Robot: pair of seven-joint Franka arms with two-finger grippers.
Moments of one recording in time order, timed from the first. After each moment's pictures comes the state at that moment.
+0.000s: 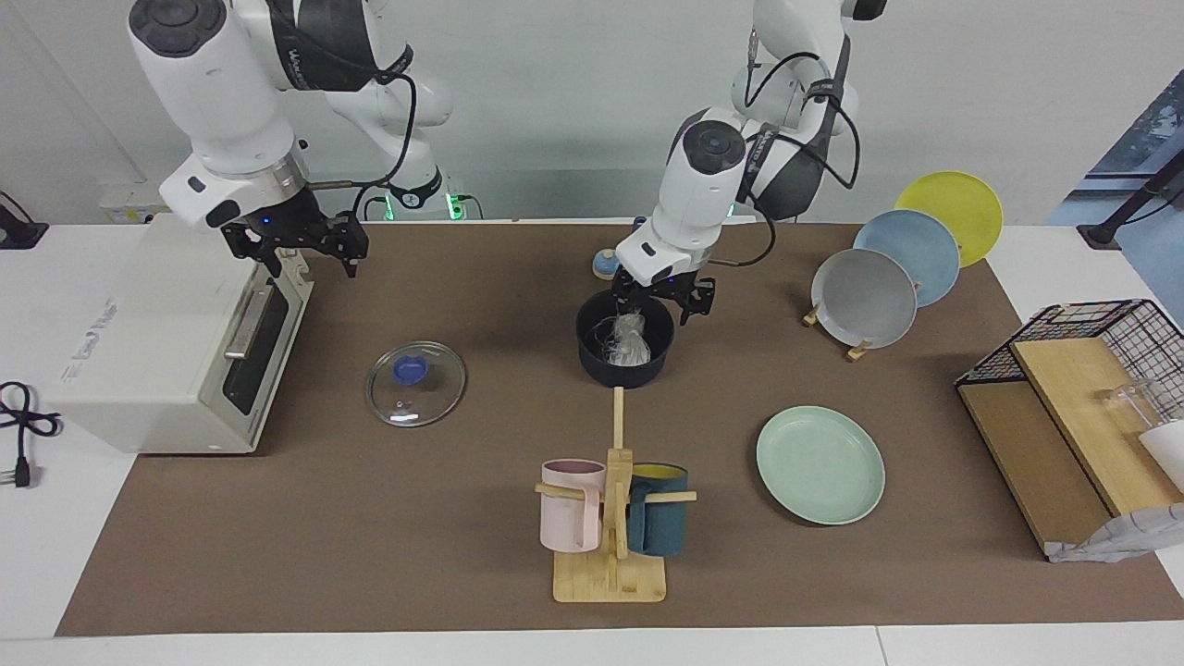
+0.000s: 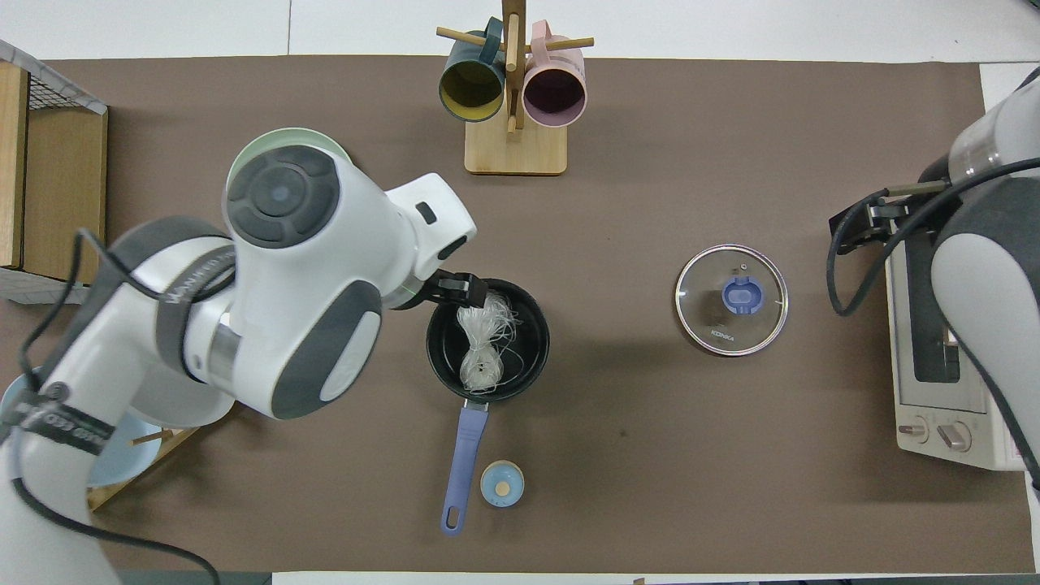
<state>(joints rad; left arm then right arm) -0.56 0.19 -0.09 -1.83 -0.10 2.01 -0.36 -0.18 0.09 0.27 -1.50 -0.10 1.47 0.06</state>
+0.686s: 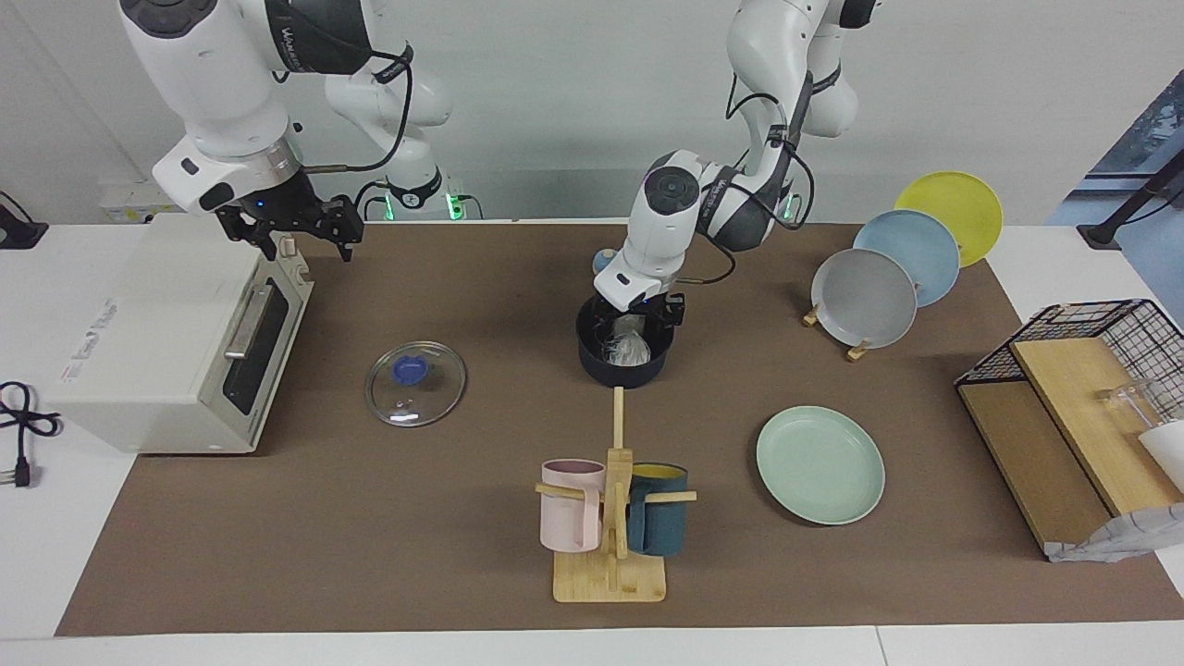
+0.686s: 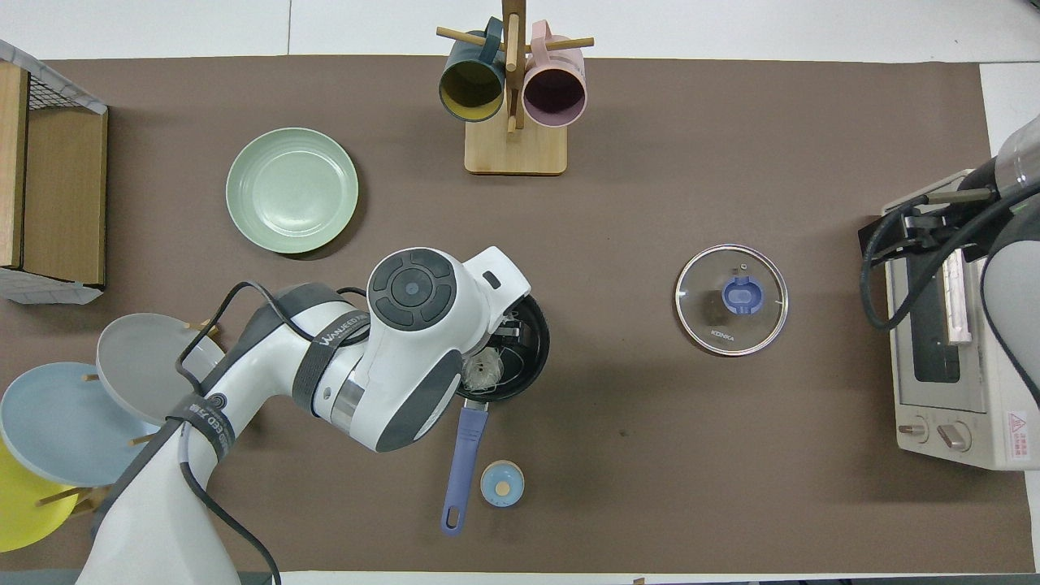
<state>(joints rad) -0.61 0.24 -0.09 -1.97 -0.10 2.19 -0.49 -0.18 0.06 0.27 -1.50 -0.10 1.43 0.06</state>
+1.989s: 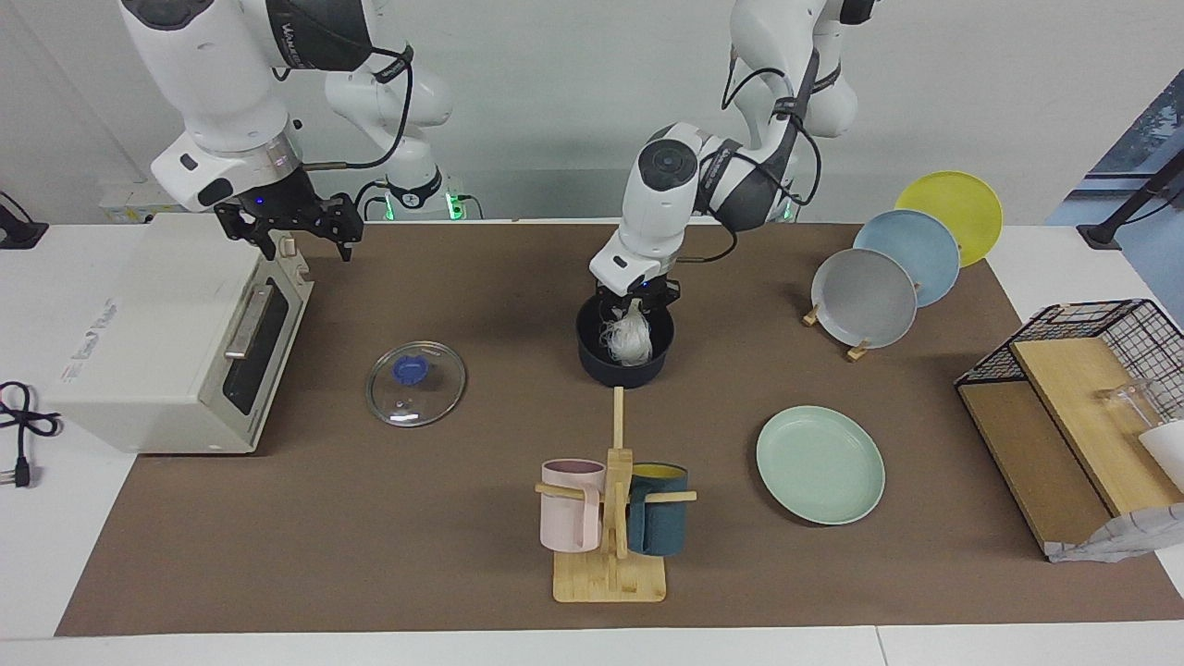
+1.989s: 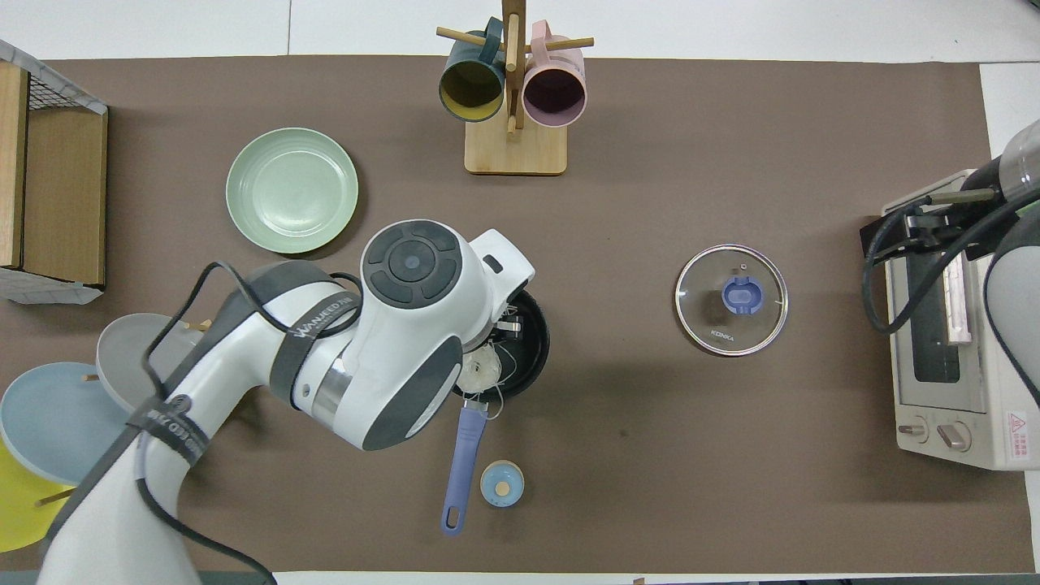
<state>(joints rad) -0.62 0.17 -0.06 -1.83 -0.09 1.94 -0.53 -0.18 0.06 0.27 -1.50 -0.10 1.45 0.06</state>
